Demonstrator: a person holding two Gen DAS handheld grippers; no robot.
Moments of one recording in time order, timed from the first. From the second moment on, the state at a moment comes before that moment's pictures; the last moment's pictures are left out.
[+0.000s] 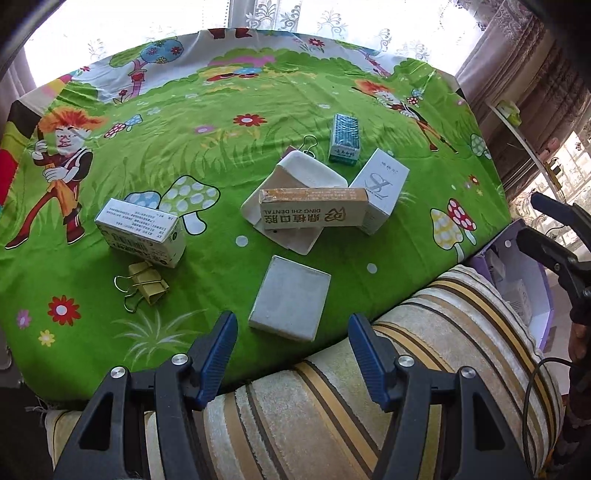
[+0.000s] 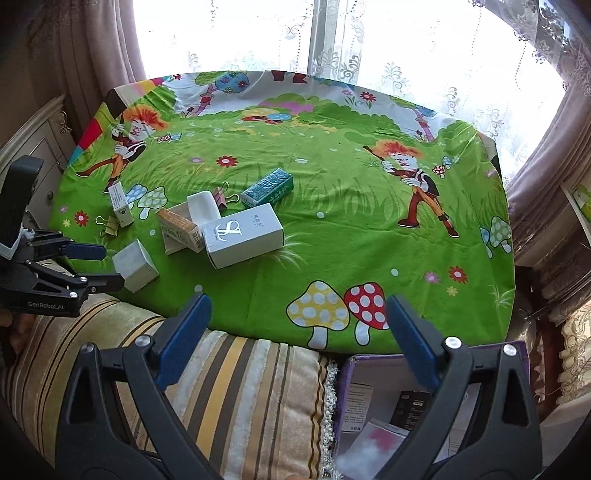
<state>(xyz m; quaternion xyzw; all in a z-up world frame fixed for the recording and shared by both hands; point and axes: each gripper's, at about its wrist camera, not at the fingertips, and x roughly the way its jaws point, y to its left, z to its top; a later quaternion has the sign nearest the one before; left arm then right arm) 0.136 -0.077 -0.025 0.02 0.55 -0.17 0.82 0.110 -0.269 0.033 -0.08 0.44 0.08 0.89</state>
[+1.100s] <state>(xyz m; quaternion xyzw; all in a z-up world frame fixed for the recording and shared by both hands) 0.081 0.027 -0.005 -0.21 0.48 -0.10 0.84 0.192 -0.125 -0.023 -0.27 0.45 0.21 0.82</state>
